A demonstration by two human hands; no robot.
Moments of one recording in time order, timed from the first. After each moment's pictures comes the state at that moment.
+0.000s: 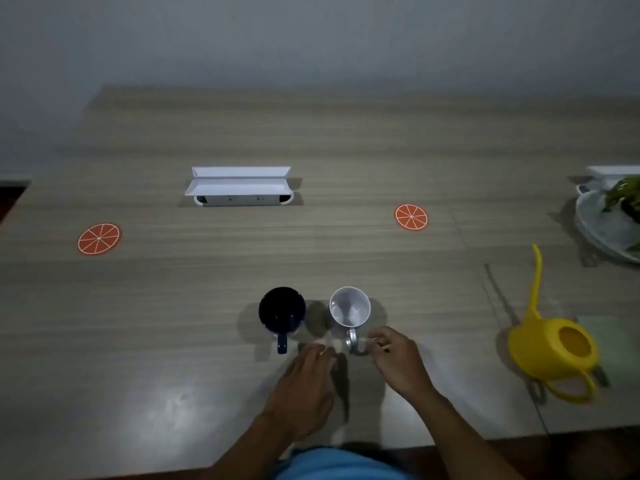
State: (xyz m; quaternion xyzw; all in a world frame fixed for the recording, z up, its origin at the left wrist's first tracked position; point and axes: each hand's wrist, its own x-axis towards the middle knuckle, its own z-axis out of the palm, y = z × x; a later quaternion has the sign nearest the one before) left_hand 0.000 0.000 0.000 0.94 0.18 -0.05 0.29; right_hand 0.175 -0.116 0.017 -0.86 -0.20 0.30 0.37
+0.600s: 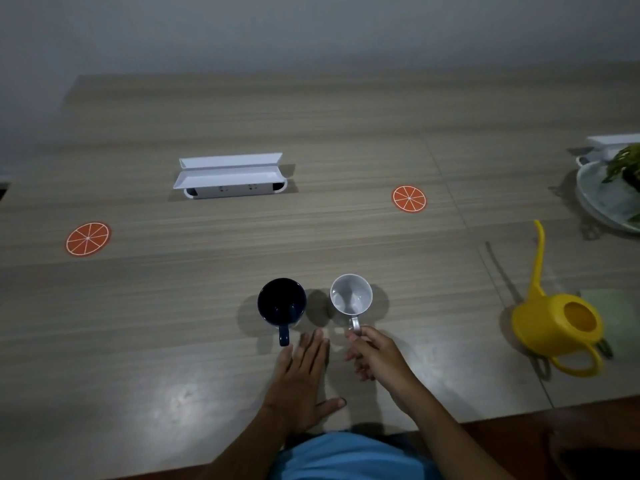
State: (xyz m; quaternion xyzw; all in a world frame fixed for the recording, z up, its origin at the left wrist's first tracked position) left_hand -0.014 0.007 -0.049 0.96 0.17 -0.14 0.20; right_hand 0.140 -0.106 0.019 -0.73 -0.07 0.47 0.50
